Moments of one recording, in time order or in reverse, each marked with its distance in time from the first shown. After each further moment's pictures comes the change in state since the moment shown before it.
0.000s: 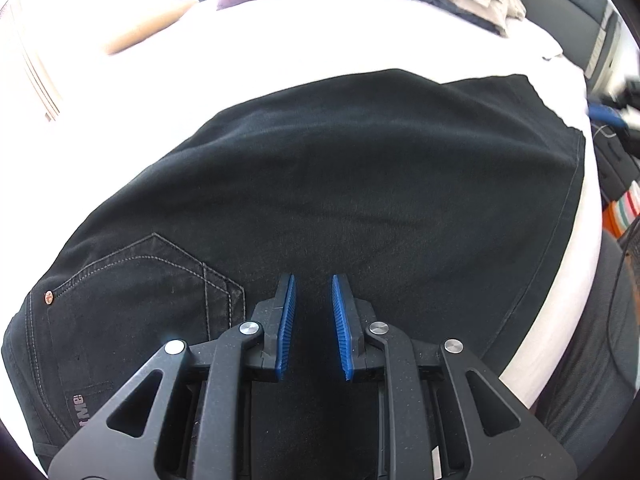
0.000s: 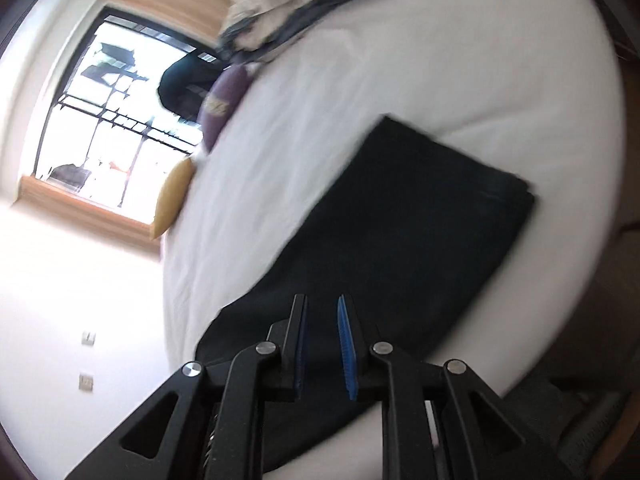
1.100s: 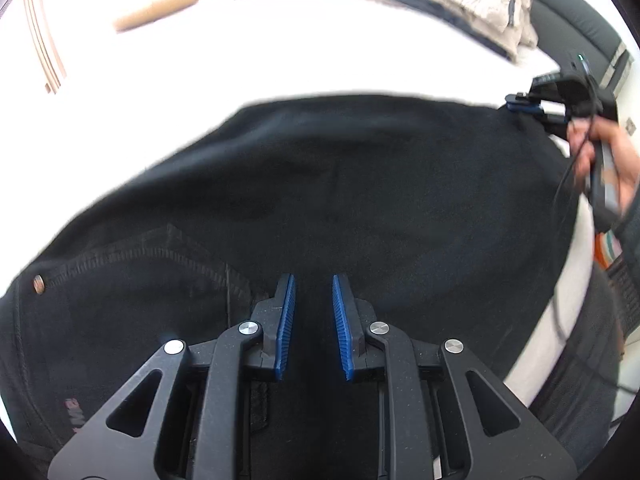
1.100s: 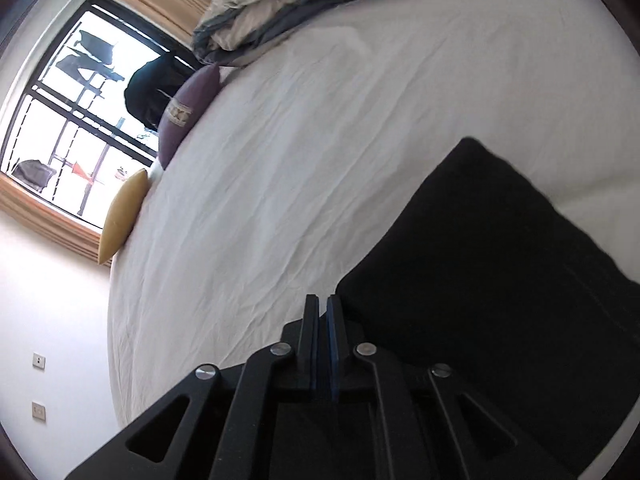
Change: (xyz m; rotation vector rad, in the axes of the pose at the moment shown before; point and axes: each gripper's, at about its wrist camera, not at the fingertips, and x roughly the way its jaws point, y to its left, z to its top) left arm -0.020 0.041 -0.006 -0.094 -0.033 -0.079; right arm 0.072 -0.023 0.052 -0.040 -0.152 -0.205
